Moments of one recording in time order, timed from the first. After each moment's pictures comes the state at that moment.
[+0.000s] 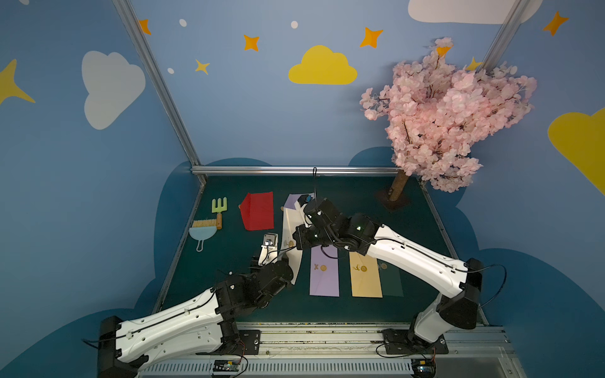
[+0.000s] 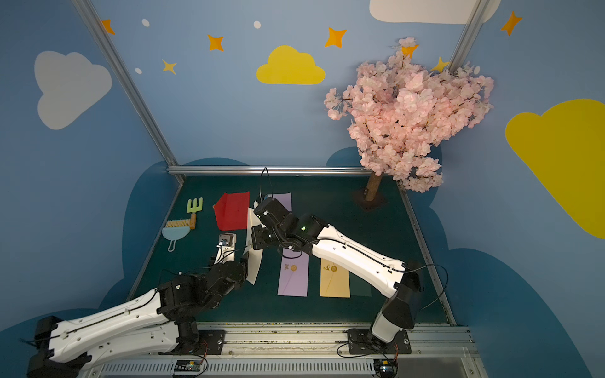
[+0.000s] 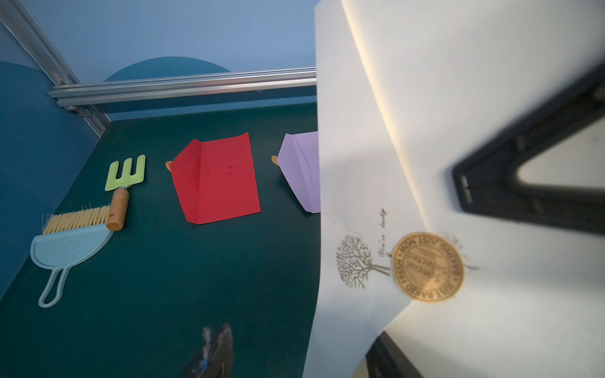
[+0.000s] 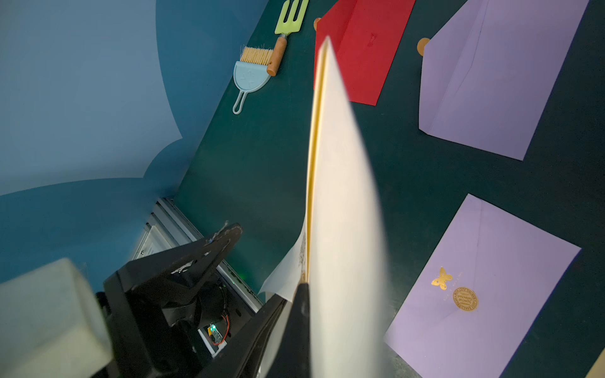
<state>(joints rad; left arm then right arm) -1.10 0.85 0.74 -0.66 -0.84 -0.63 1.09 1.64 1.65 -0.76 -0.02 0.62</state>
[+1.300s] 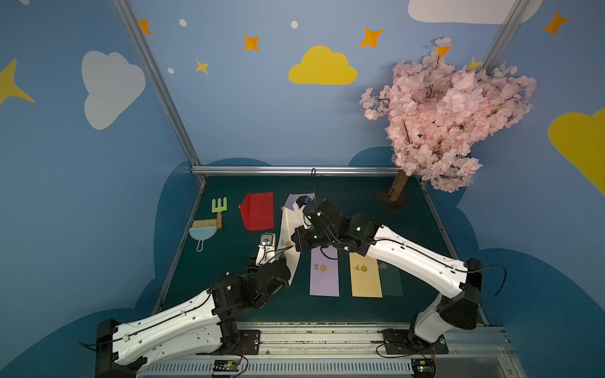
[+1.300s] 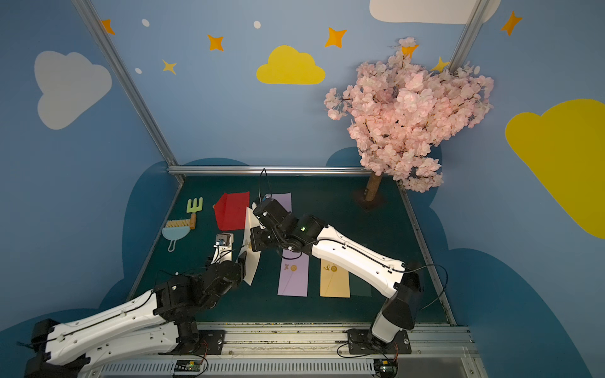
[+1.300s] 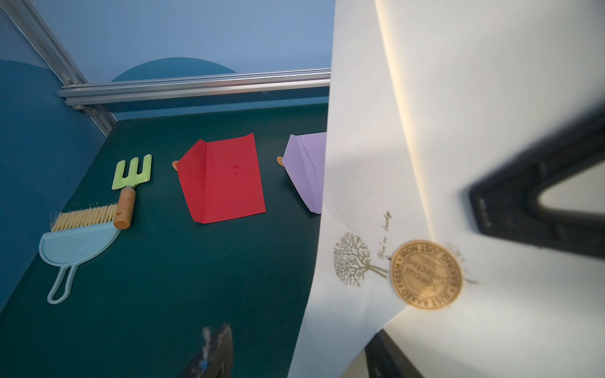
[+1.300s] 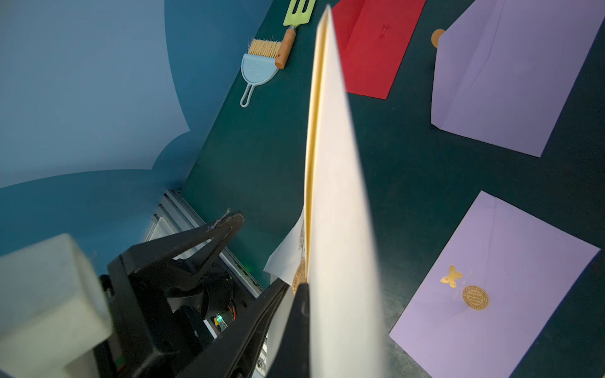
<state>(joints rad) -1.09 0.83 0.74 -0.68 -0.84 -0.63 1.09 1.64 1.65 -0.76 -0.05 0.62</state>
